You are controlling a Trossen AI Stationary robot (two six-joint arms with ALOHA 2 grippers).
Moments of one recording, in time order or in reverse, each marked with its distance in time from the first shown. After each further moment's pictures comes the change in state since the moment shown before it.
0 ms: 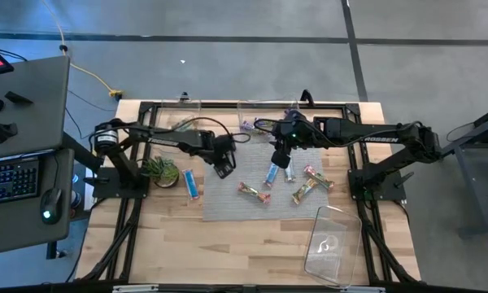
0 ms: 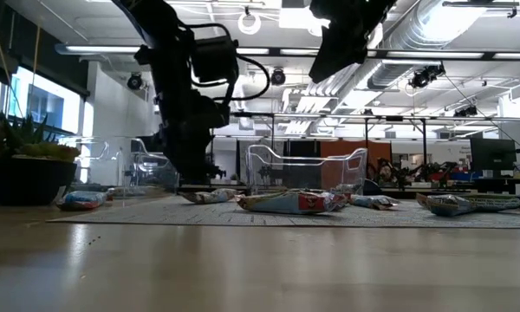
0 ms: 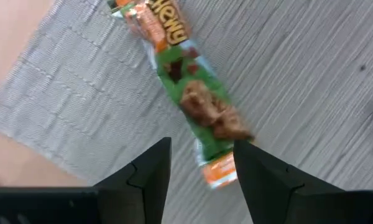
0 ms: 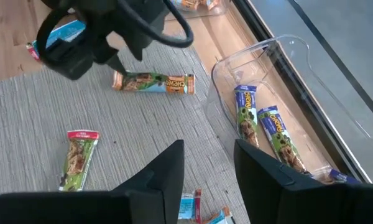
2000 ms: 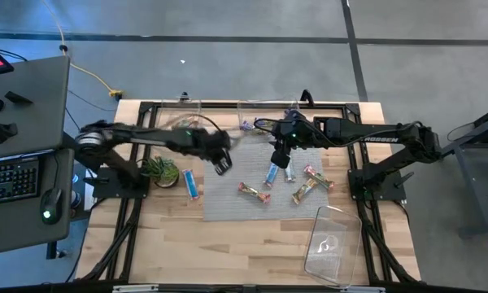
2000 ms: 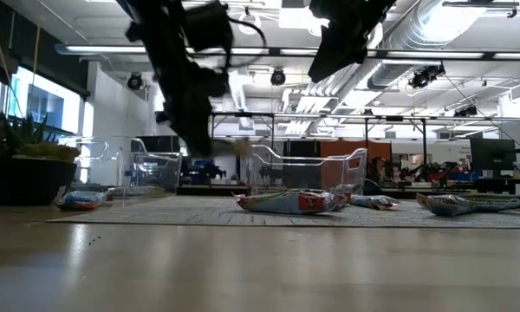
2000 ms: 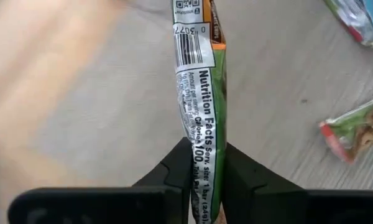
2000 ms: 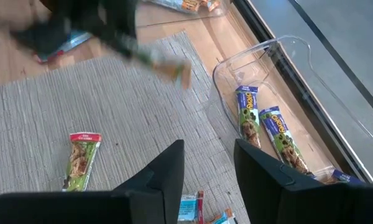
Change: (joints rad) left arm -0.021 -0.145 0.001 -0.001 -0.082 0.024; right arm 0.000 0.000 0.000 0.006 -0.004 0.011
